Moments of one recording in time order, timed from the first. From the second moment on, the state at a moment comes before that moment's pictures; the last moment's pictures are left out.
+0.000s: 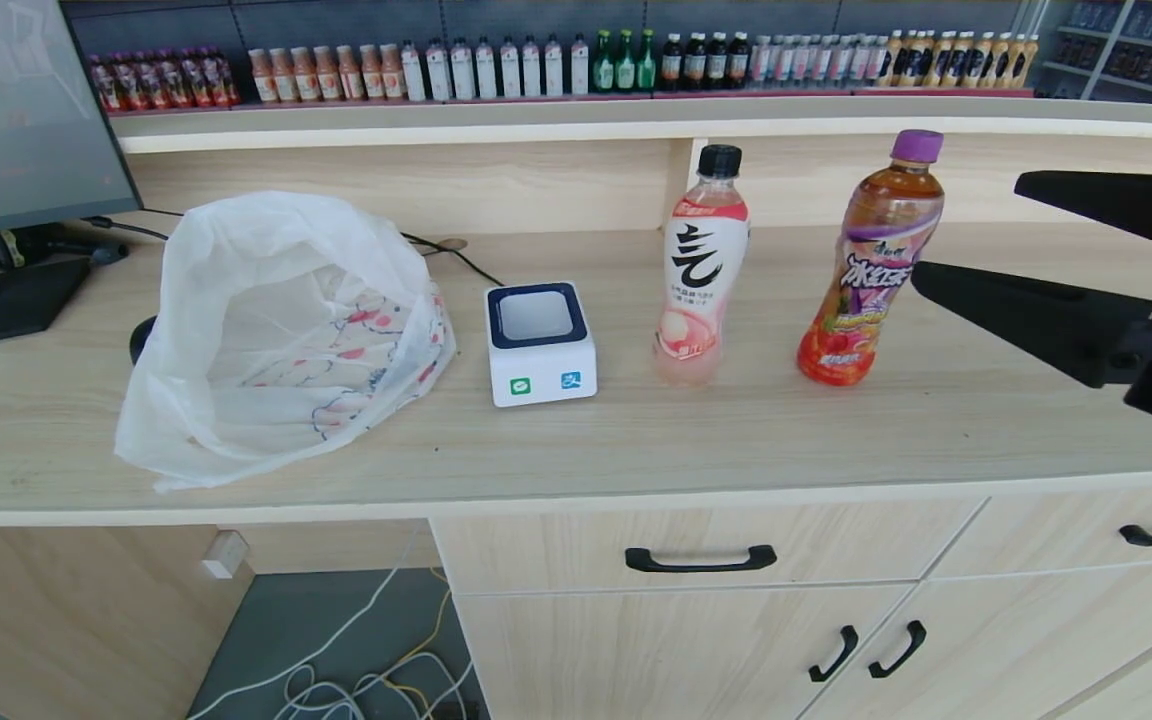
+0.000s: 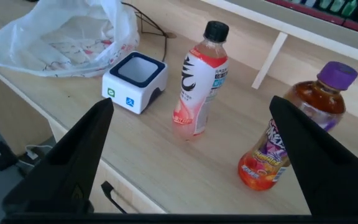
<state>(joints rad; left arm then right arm) 0.00 0.00 0.00 0.00 0.00 0.00 0.56 1.18 -0.90 -0.35 0.06 -0.27</state>
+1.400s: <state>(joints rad) 0.00 0.00 0.00 0.00 0.00 0.00 0.70 1.61 -0.94 -0.85 -0.36 -0.17</state>
